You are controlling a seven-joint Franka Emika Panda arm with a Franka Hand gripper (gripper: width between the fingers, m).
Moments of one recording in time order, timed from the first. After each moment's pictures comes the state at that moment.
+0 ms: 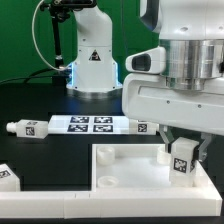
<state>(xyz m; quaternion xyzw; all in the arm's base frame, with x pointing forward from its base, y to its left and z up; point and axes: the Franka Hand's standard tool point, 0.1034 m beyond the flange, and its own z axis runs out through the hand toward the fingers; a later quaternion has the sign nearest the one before) 0.640 0.113 0.071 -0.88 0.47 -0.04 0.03</state>
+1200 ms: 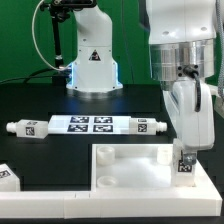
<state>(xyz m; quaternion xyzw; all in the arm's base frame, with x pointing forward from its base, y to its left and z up) 0.639 0.119 0.070 -0.73 0.68 0.00 0.07</state>
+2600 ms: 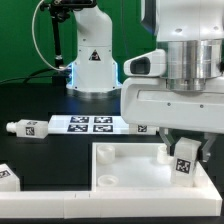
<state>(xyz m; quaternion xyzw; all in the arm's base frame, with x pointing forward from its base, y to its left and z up) 0.642 0.113 0.070 -0.95 0.32 -0.04 0.04</state>
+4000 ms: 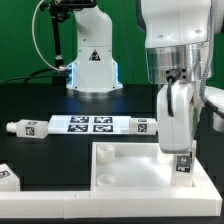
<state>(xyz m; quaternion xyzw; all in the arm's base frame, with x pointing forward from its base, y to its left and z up) 0.641 0.114 0.067 -0.56 0.82 0.03 0.08</state>
